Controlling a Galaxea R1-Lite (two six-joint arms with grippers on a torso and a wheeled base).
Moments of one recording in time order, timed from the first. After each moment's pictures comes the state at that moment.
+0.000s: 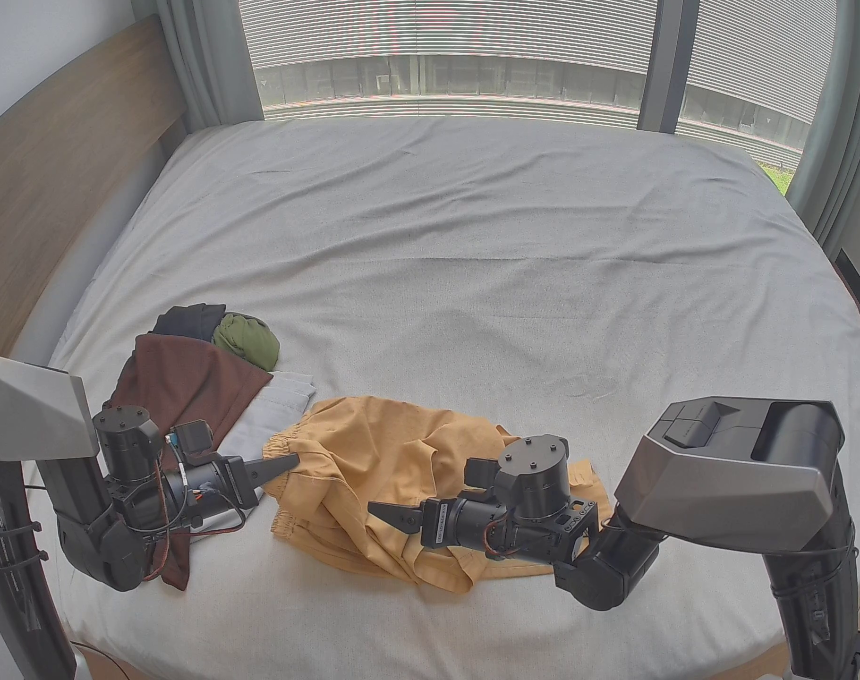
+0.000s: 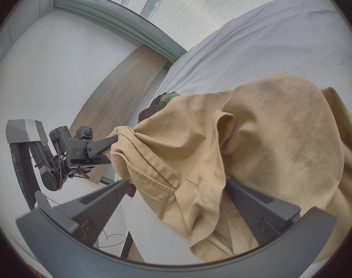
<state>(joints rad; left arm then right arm) -0.11 2.20 -0.34 -1.55 -0.67 -0.46 0.75 2.46 -0.93 -1.16 0.24 0.61</state>
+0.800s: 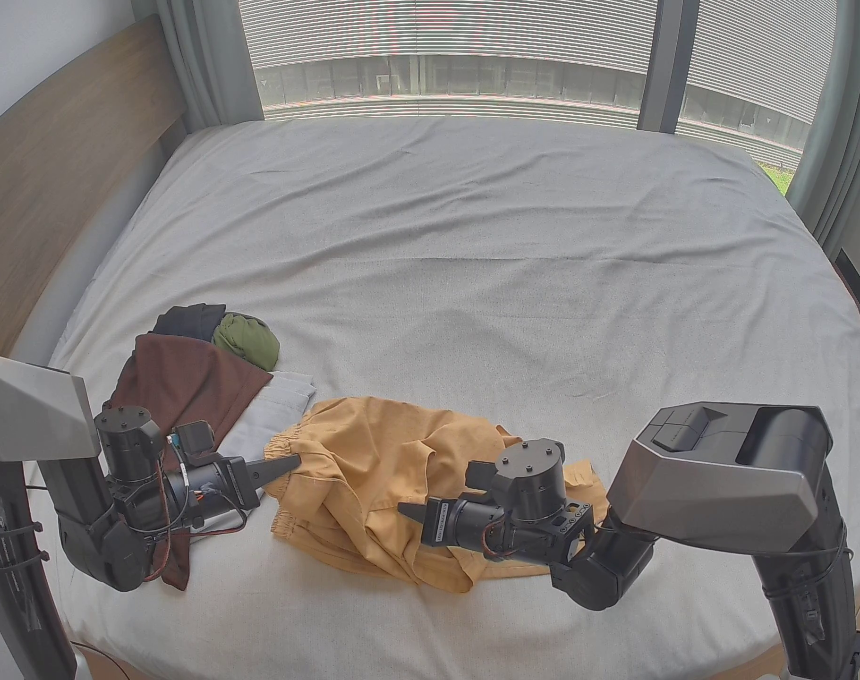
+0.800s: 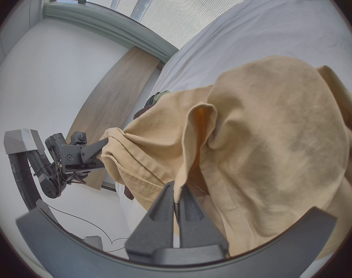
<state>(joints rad) -0.11 2.20 -0.34 -1.55 -0.67 -0.46 0.74 2.50 -0.95 -1.16 0.24 0.68</state>
